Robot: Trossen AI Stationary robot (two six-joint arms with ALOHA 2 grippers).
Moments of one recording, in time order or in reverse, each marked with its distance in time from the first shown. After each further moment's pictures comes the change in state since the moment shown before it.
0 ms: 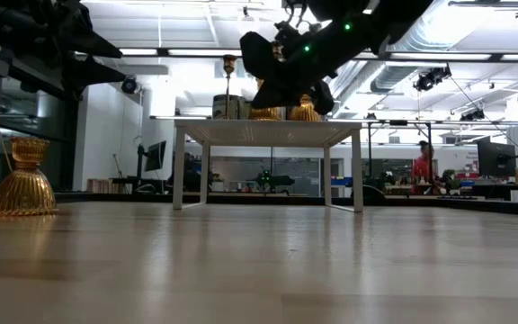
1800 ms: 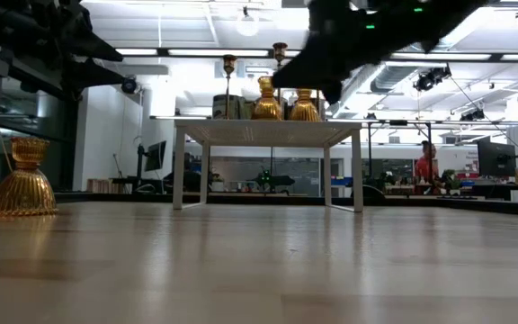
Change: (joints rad) left arm 0.000 0.000 0.000 -0.007 -0.036 0.000; right arm 0.042 -0.259 -0.259 0.045 -0.543 -0.272
